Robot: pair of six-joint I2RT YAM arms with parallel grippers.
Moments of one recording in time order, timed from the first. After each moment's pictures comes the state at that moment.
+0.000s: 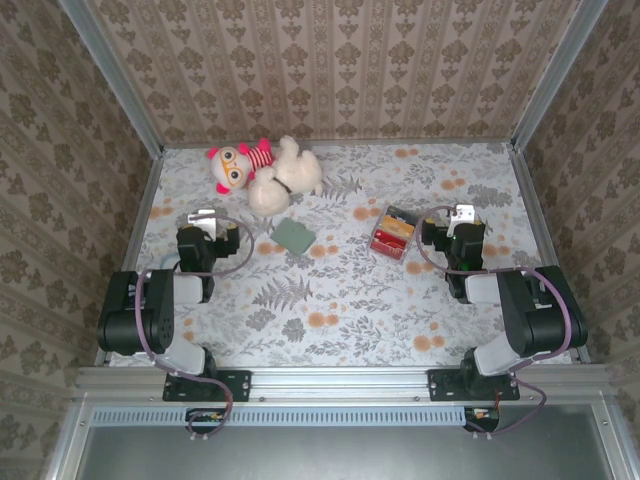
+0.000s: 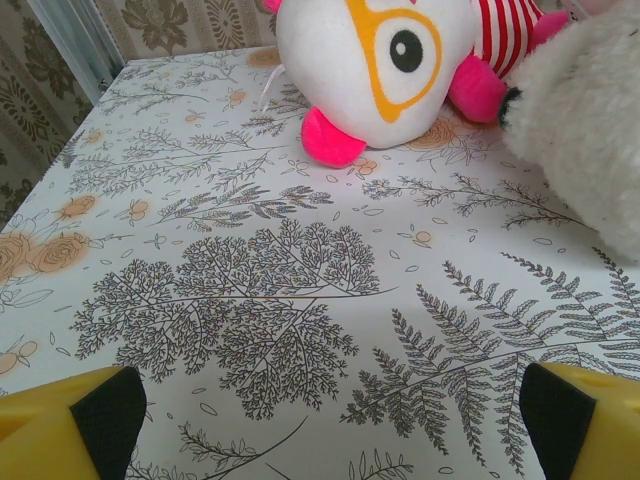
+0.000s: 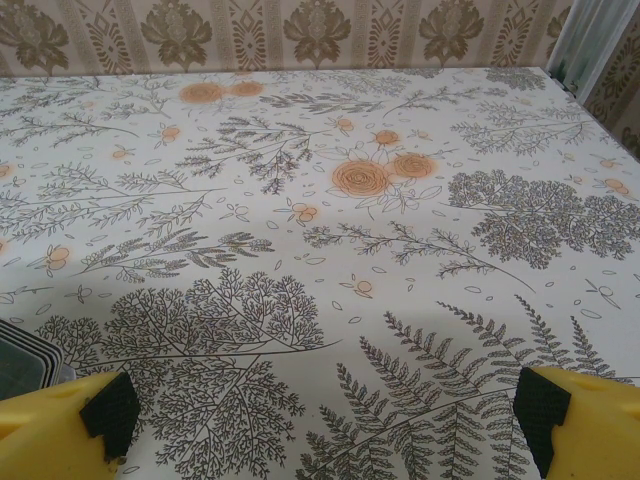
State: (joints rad) left arm -0.02 1.53 0.39 0.76 -0.02 0.09; right arm 0.04 1.52 0.38 0.78 0.21 0.03
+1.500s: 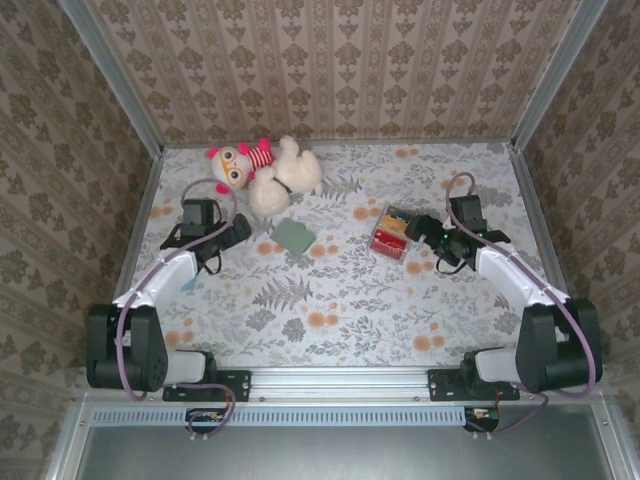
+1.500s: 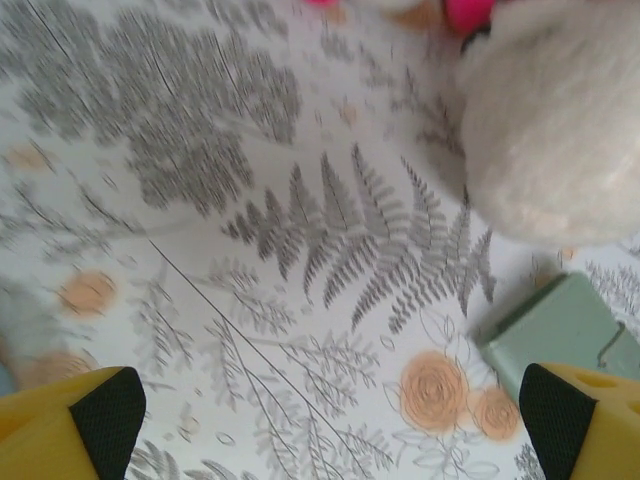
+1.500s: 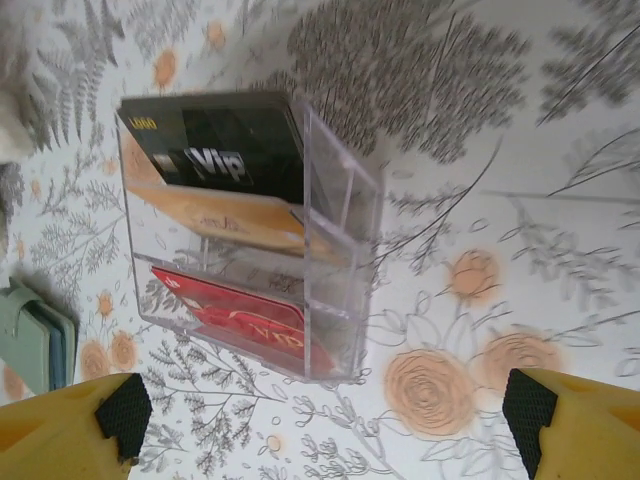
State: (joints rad) left arm -0.15 1.34 0.77 -0.30 0.03 -0.51; right arm 0.09 1.35 0.80 -0.39 -0.22 0.66
